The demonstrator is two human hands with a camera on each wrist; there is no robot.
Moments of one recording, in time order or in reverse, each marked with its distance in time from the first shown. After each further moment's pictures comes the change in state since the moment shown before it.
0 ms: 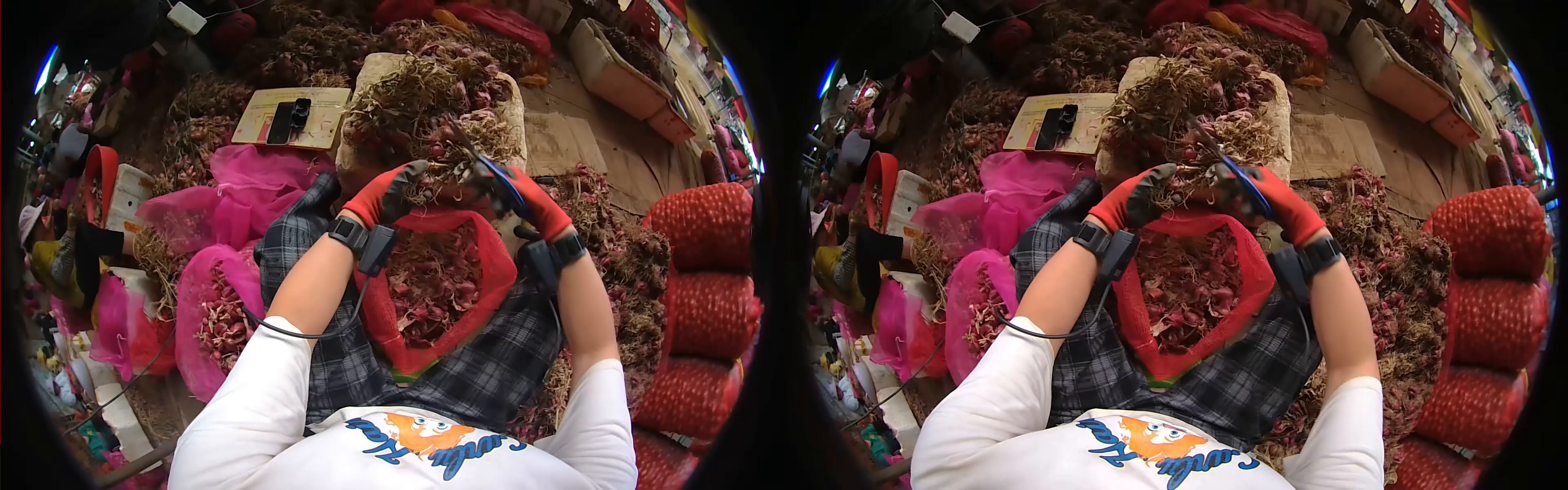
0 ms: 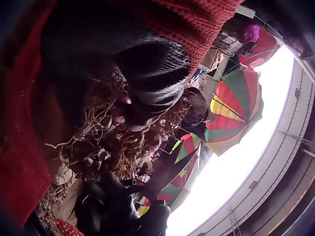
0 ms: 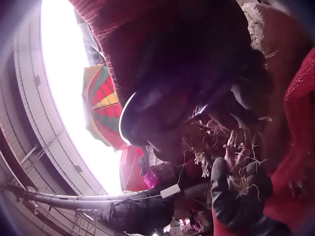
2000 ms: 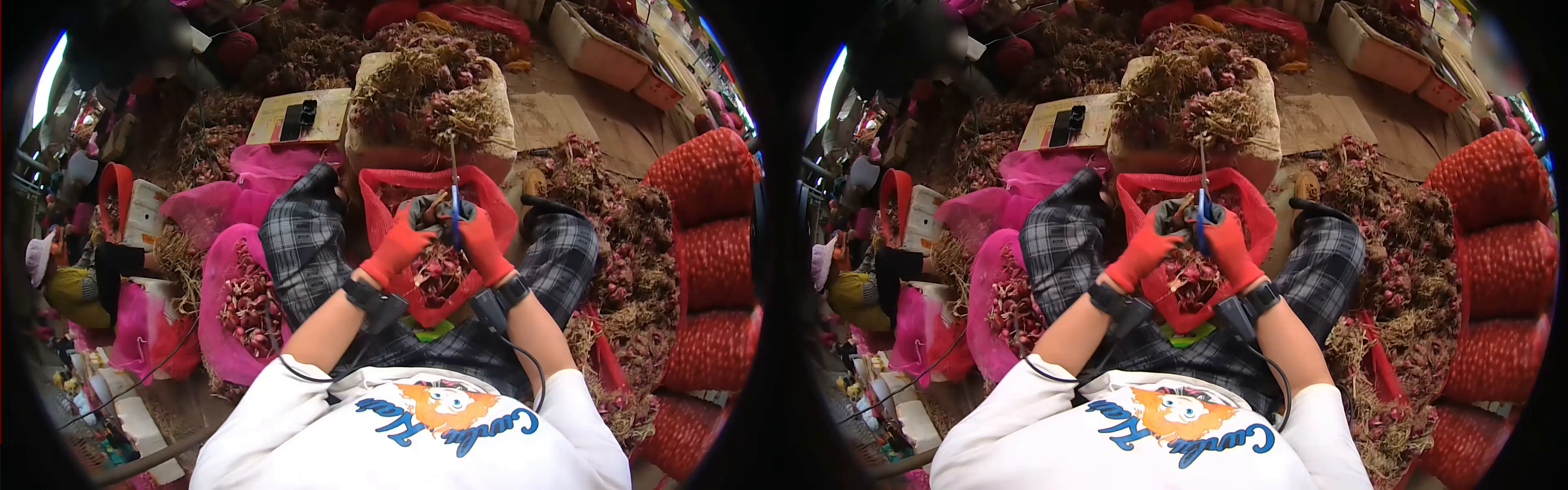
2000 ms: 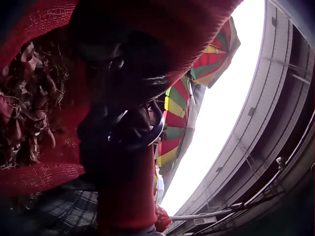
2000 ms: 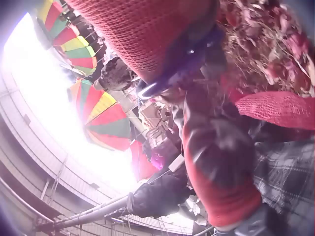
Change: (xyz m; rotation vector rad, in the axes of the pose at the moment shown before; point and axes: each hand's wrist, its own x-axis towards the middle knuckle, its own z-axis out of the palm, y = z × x) left_hand -0.130 -0.077 0.087 0.695 0.161 0.327; right_hand -0.083 0.078 0.166 0.267 0.410 -0.297
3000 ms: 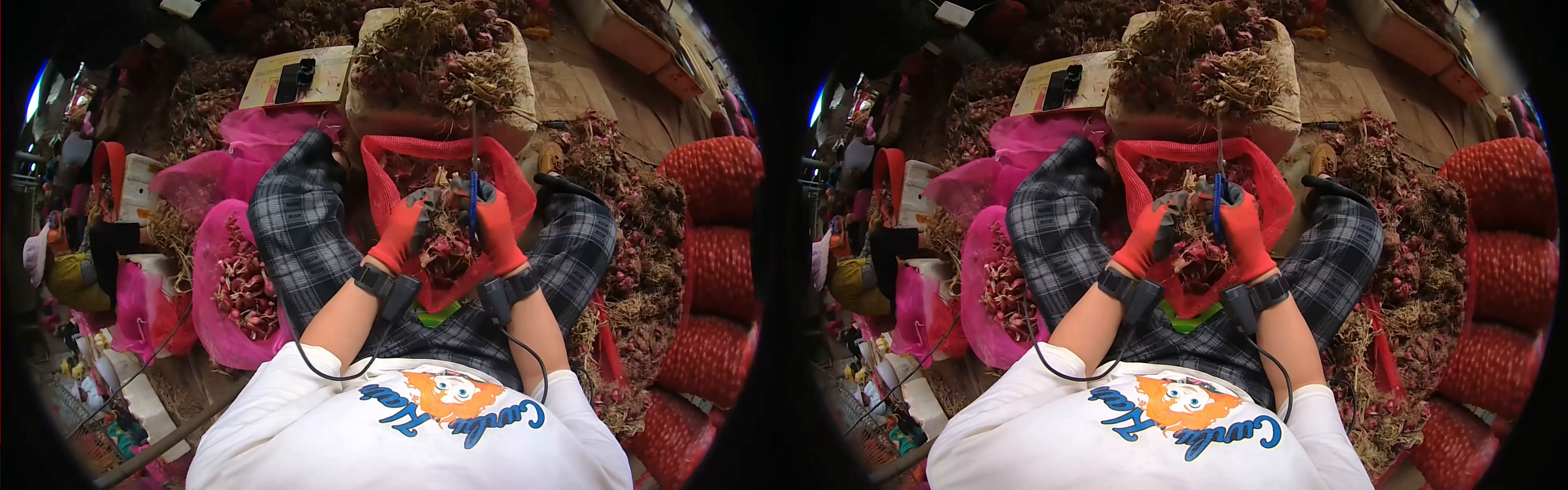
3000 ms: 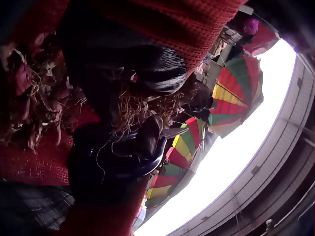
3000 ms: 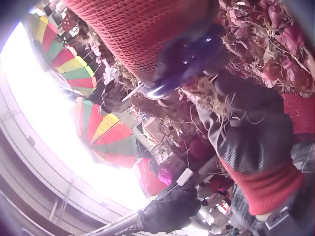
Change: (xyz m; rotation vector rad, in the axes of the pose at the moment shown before) left_hand -0.009 -0.014 0.004 -0.553 0.087 -0.382; right_hand 0.006 0.014 -0.006 0.065 0.035 0.182
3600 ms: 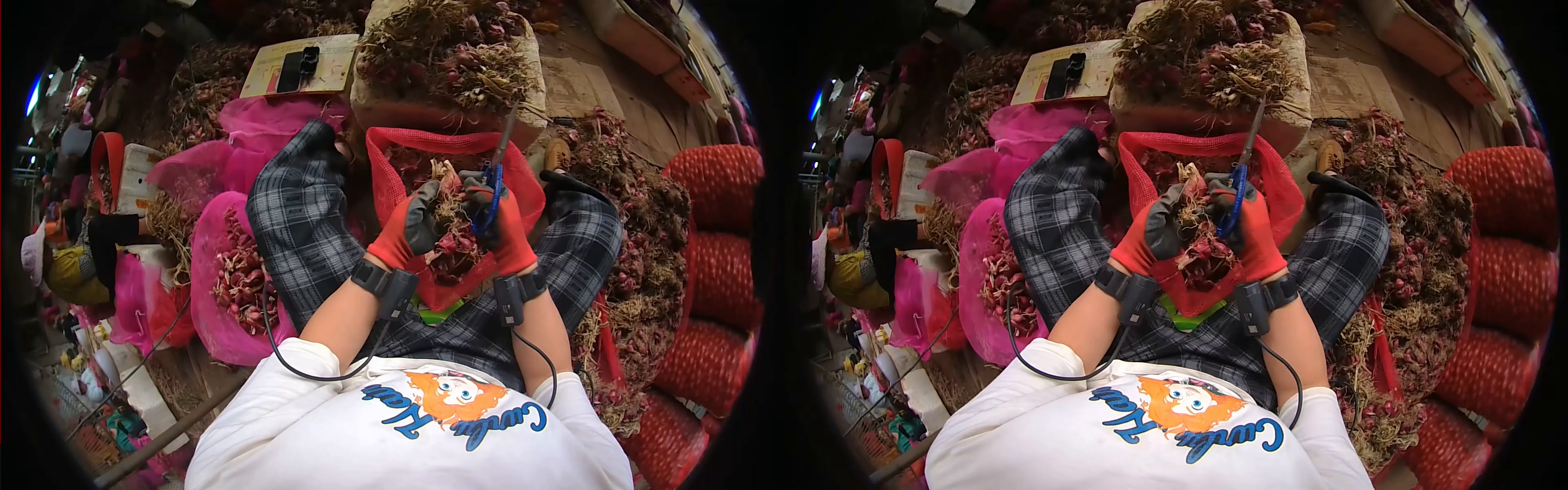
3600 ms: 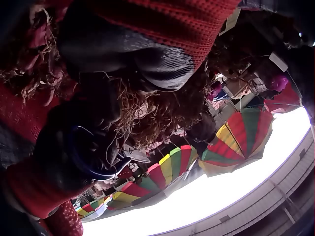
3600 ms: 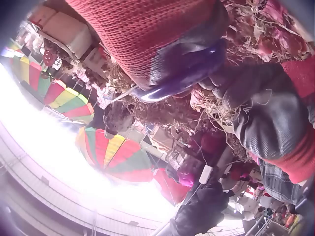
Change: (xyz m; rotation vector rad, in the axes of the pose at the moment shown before) left_hand -0.004 0.008 0.008 -0.398 -0.284 0.029; right_hand 0.005 0.008 0.002 0.443 -0.009 0.087
